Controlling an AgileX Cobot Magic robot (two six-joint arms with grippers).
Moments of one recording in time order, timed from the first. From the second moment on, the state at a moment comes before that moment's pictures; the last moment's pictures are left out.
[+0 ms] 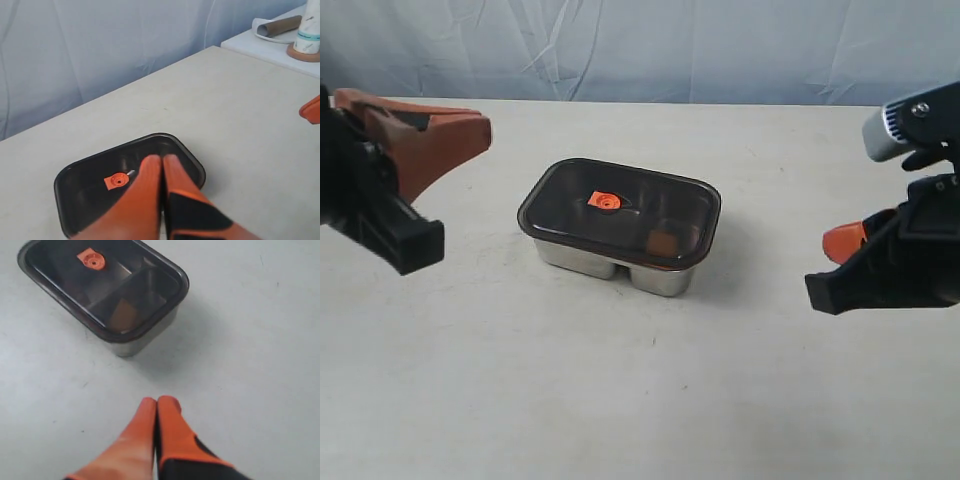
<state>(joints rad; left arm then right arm) -0.61 0.84 -0.59 -1.04 0.17 1.05 0.78 0.93 -0.60 -0.23 0.52 0.34</state>
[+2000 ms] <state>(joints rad) -0.61 1.77 -0.82 -0.84 -0.17 1.05 0.78 1.77 -0.92 -0.19 0.18 0.28</state>
